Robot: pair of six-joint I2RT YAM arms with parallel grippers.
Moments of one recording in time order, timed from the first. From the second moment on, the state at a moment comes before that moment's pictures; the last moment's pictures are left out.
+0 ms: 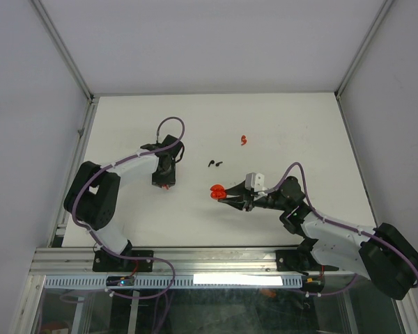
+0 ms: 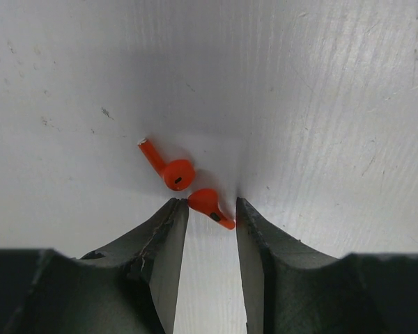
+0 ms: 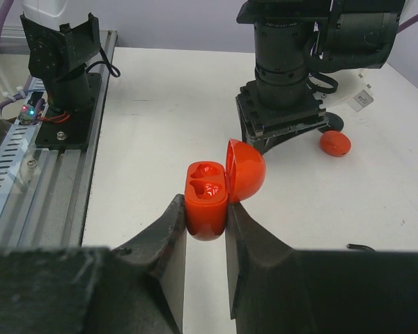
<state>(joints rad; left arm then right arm) -0.50 1.69 1.02 -0.64 -0.26 -0.50 0.74 1.02 0.24 0.86 -0.69 -0.09</state>
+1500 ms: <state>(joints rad) -0.70 1.02 0.73 -0.08 -0.21 -0.51 0.82 1.04 0.26 0.90 -0.44 -0.14</state>
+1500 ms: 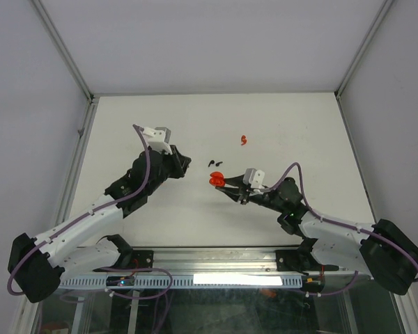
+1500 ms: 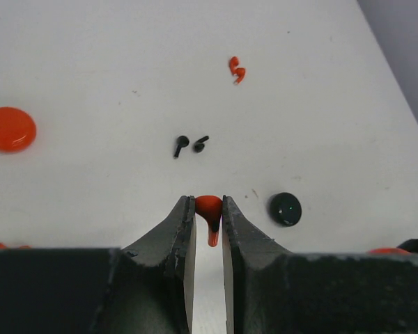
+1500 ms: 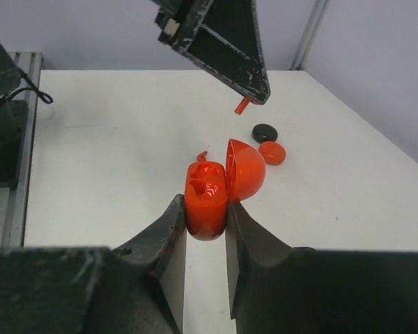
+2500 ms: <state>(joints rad) -1.00 1.02 0.58 0.58 -0.41 -0.41 0.86 1.21 0.31 1.26 -0.12 -0.05</state>
